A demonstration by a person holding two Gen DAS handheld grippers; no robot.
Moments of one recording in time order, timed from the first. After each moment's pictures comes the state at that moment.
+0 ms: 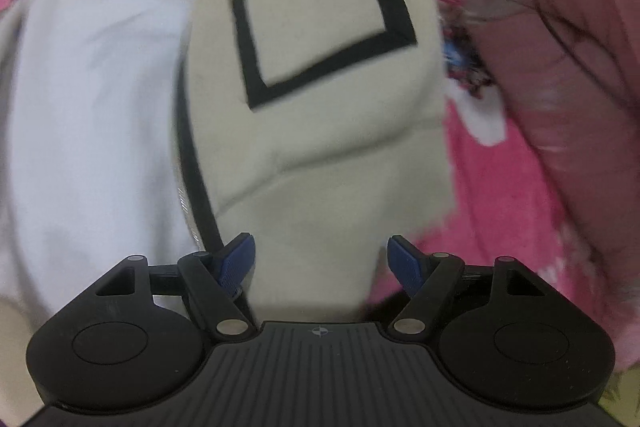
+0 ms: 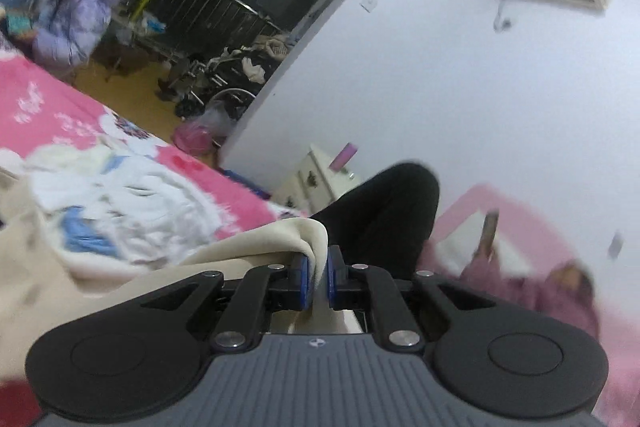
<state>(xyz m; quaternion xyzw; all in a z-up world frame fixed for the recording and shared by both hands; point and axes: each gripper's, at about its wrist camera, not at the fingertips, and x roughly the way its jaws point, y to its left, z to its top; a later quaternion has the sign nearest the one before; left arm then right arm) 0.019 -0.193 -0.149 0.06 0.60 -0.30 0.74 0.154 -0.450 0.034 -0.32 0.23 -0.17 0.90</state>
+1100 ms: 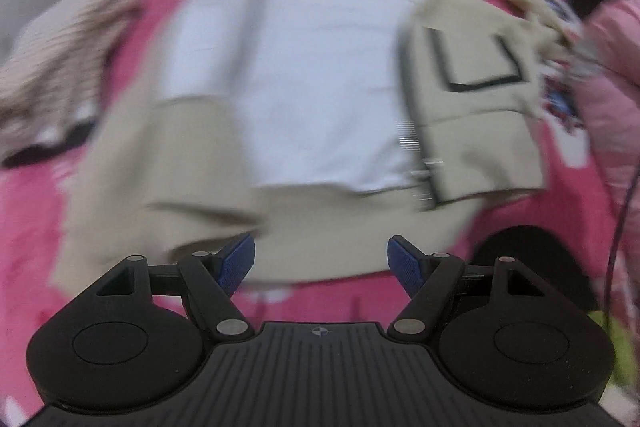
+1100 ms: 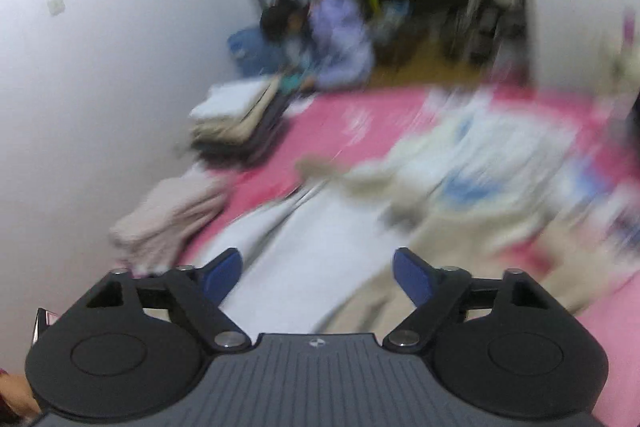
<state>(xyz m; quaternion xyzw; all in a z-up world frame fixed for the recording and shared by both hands) -0.082 -0.034 -0.072 0.02 0.56 -0.05 0.83 0.072 -0.354 0.032 0.10 0.40 0.31 0.86</state>
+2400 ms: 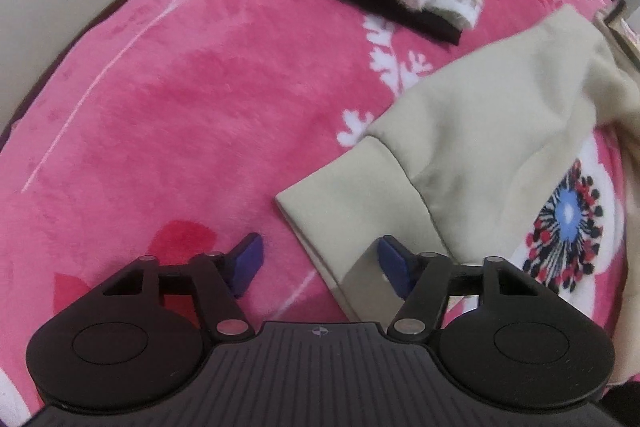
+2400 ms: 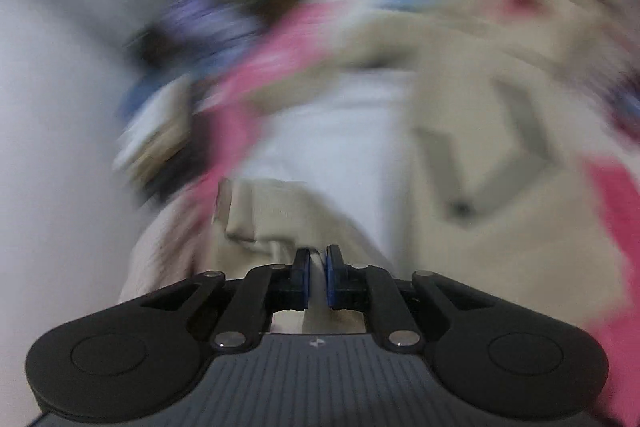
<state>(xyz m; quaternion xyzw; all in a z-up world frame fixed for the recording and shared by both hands) -0.104 0.198 -0.161 -0.21 0.55 0.19 0.79 0.005 -0.326 -0.115 0.39 0.46 0.01 0.80</state>
